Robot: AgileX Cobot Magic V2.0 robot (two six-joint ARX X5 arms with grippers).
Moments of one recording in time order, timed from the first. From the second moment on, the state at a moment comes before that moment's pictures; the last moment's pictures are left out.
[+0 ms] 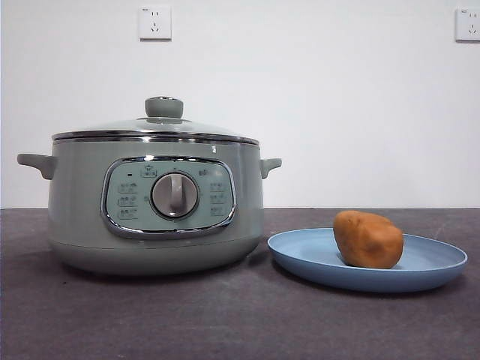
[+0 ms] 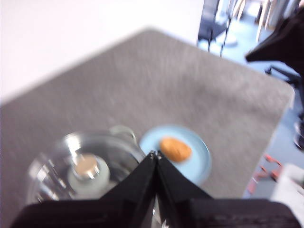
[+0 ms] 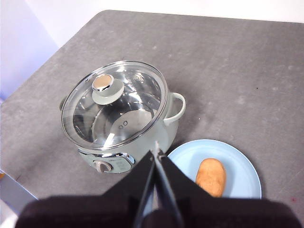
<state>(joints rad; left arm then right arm) -0.37 1.02 1.64 -1.02 0.45 0.18 0.30 0.96 1.37 -0.93 -0.34 0.04</state>
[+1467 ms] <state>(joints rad) -0.07 0.08 0.02 -0.04 0.19 -0.20 0.30 0.96 1.37 -0.93 -0.34 0.04</state>
